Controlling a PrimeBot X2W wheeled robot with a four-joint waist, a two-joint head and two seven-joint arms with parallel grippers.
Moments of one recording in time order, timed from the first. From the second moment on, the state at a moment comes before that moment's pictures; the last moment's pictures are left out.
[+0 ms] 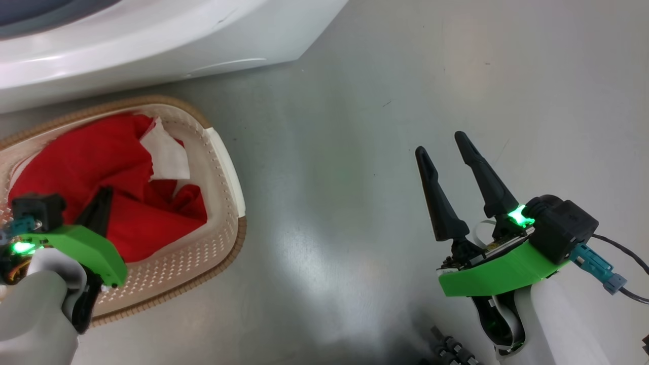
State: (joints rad) left arm -0.75 0.41 -0.75 0.94 -0.86 -0.13 -0.25; right arm -0.31 -0.05 0.20 0.00 0.32 0.13 -0.26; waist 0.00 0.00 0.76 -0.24
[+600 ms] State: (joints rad) left arm -0.75 0.39 -0.75 0.93 -0.92 -0.13 -0.25; right arm -0.31 -0.05 0.19 0.04 0.31 0.13 -0.26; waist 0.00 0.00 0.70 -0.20
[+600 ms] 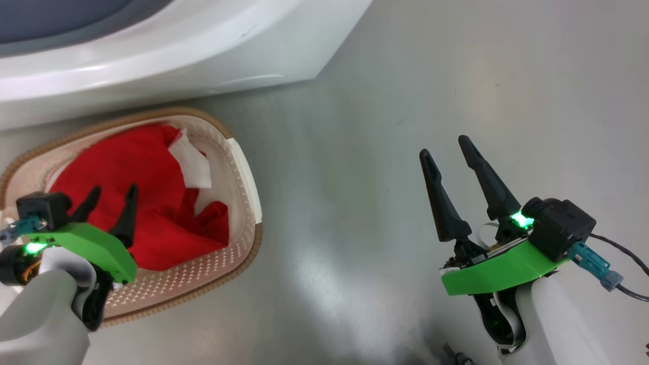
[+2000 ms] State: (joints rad) left arm -0.31 0.21 -0.21 0.54 -0.52 -0.13 -0.25; right arm -0.12 -0.05 0.09 0.16 0.25 0.13 -0.26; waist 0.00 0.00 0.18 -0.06
